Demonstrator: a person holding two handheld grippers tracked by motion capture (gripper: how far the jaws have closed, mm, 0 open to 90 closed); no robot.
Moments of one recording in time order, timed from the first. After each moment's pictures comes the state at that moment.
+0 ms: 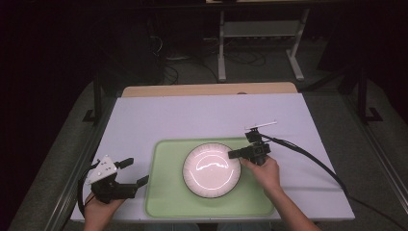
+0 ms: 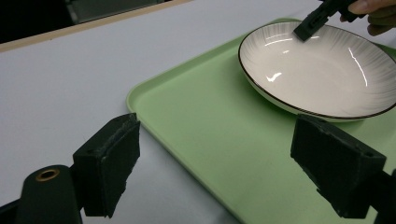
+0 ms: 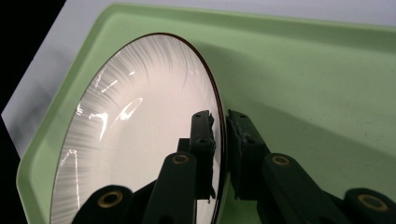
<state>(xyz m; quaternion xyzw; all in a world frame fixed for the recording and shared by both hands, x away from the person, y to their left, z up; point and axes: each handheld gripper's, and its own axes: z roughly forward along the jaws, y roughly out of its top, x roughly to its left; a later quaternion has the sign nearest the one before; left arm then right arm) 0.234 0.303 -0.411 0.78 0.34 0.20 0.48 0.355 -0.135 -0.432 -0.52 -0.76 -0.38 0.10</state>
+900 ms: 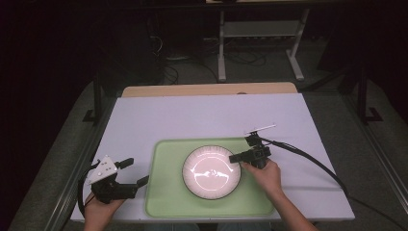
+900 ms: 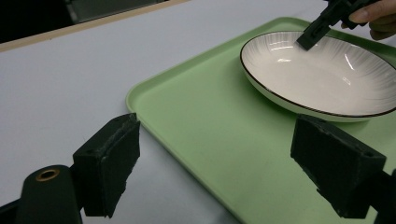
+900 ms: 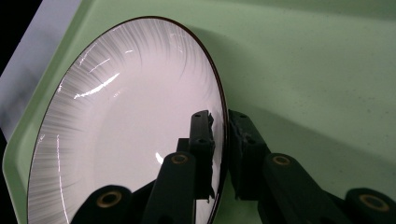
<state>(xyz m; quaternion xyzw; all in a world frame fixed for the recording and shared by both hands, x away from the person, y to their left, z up) 0.233 0.302 -0.410 0.78 0.34 0.20 0.48 0.351 -0.138 -0.440 -0.51 -0.77 -0.36 0.10</state>
